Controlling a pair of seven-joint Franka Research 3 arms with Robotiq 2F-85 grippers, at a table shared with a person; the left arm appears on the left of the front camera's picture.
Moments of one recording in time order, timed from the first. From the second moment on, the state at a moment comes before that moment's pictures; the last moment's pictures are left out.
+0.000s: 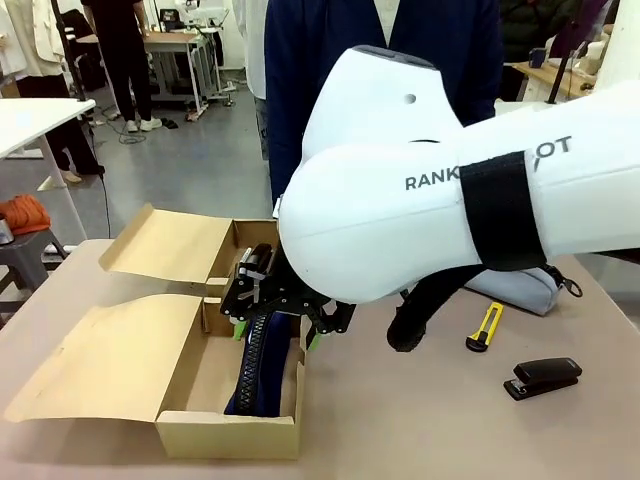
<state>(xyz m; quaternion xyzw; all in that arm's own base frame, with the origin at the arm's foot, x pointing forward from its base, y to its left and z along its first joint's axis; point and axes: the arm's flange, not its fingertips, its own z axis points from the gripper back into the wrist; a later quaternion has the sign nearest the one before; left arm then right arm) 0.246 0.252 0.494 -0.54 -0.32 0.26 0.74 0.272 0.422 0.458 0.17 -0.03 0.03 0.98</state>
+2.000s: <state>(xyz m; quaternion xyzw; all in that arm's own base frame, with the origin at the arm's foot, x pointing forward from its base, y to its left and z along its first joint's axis) 0.246 0.251 0.494 -0.54 -0.32 0.26 0.74 0.236 0.227 0.502 0.25 0.11 0.10 0.96</state>
